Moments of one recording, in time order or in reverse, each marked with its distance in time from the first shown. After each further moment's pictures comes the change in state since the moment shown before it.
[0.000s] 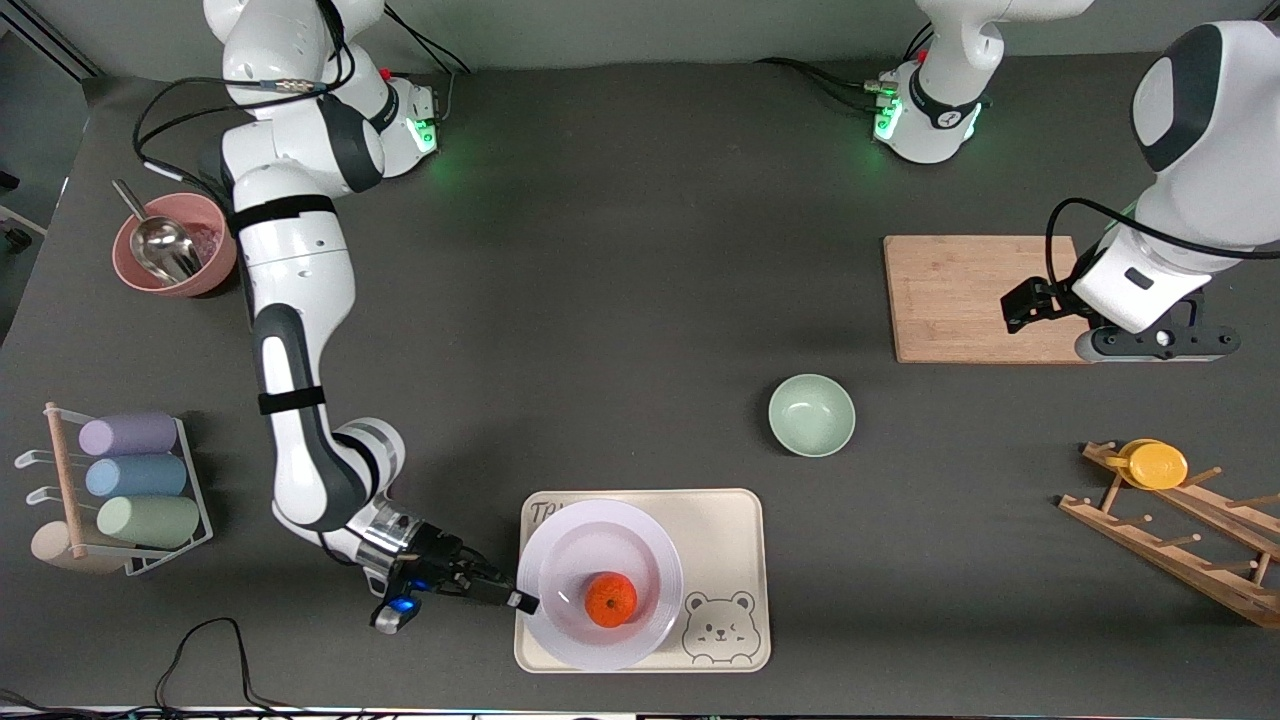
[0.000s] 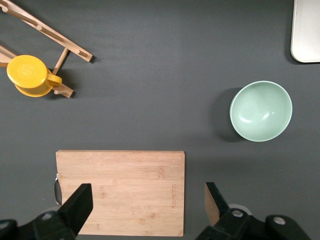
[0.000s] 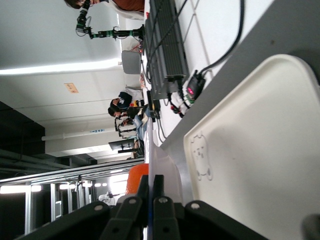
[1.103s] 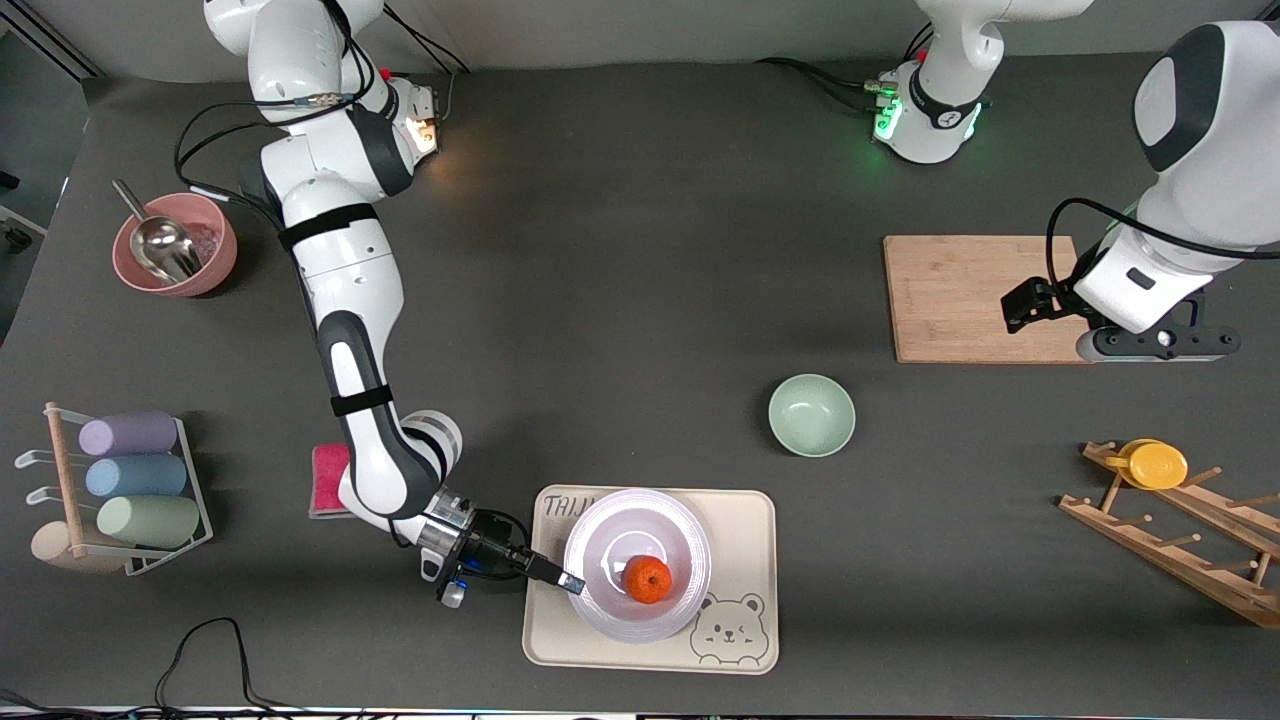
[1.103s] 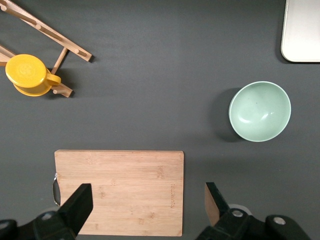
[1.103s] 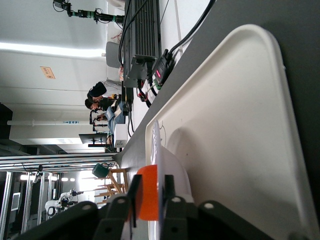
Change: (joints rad) left arm 0.002 0.000 0.000 0.000 -0.004 0.000 0.000; right arm 0.066 0.073 0.020 0.034 -0.001 0.109 -0.161
